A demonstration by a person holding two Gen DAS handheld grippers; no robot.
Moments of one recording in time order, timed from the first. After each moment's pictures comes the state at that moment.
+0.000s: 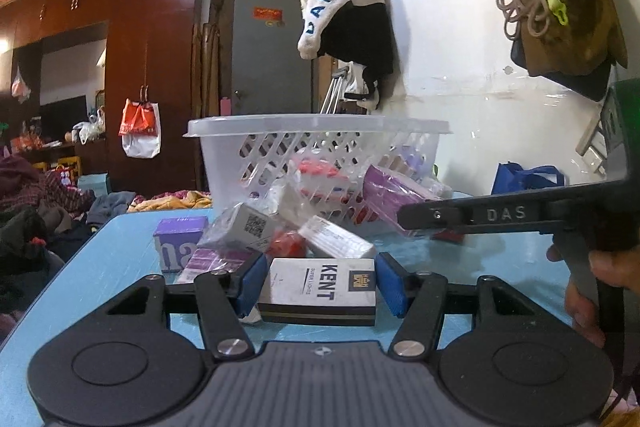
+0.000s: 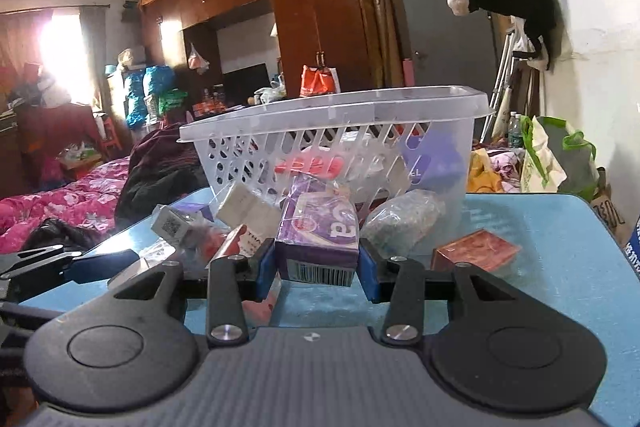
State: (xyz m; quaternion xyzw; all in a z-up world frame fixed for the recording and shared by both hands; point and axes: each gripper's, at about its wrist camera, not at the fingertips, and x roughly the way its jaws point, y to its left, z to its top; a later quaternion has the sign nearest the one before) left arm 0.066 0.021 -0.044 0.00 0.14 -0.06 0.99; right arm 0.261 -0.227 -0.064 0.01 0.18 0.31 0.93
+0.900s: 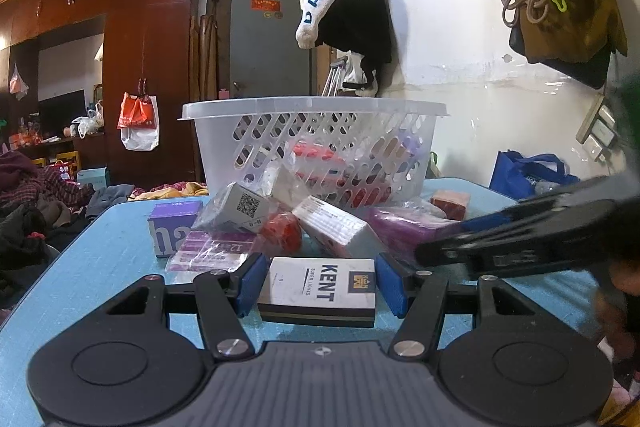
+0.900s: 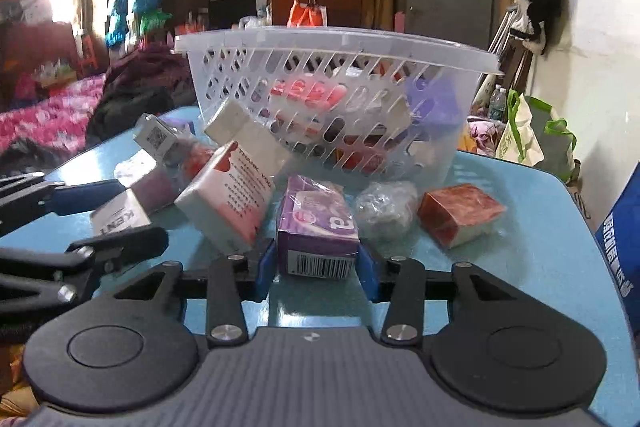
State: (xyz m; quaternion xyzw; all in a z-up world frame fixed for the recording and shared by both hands) left arm 0.063 0.019 -0.054 0.01 0.15 -0.07 0.99; right arm 0.237 -0.218 -0.073 -0.07 0.24 0.26 0.93
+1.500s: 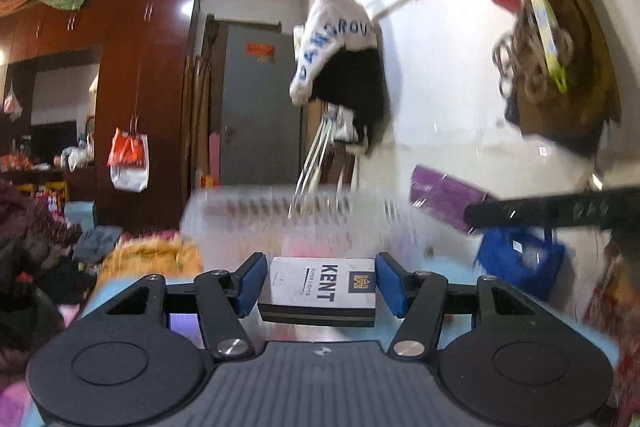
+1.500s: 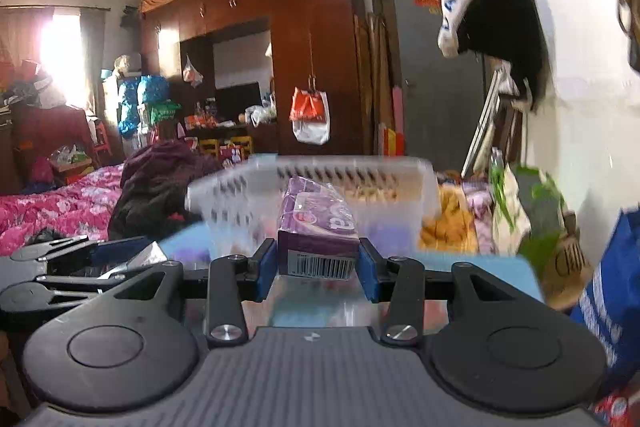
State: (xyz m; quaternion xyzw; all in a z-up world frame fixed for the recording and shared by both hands) left arm 0.087 0.036 0.031 -0.02 0.08 -0.09 0.99; right arm 0.245 -0.245 0.028 -0.01 0.13 0.28 0.95
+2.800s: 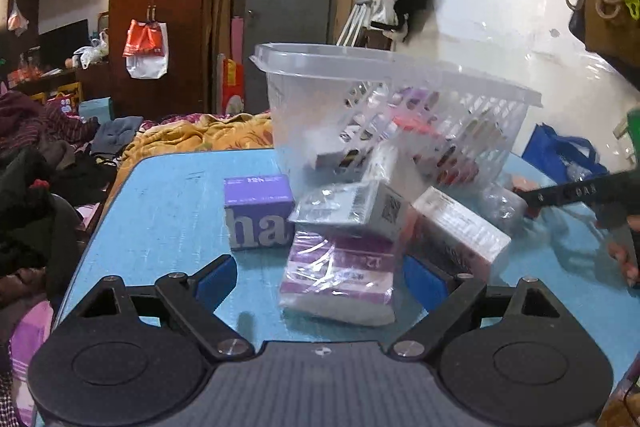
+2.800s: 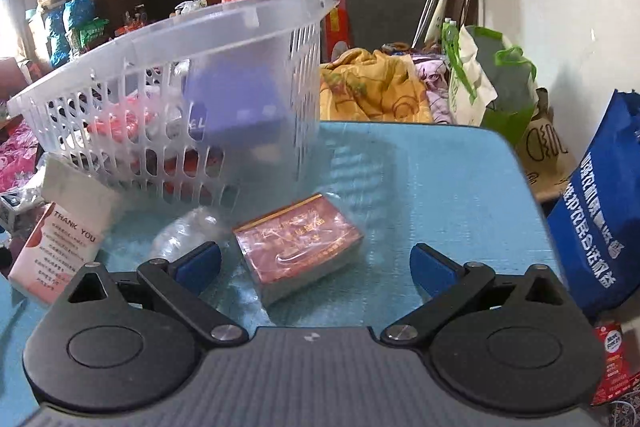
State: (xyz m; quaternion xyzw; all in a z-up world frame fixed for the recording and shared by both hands) left arm 0.138 0.098 -0.031 -0.02 0.27 -0.07 0.96; right arm 0.354 -0.269 -0.074 -0.01 0.33 0.20 0.92
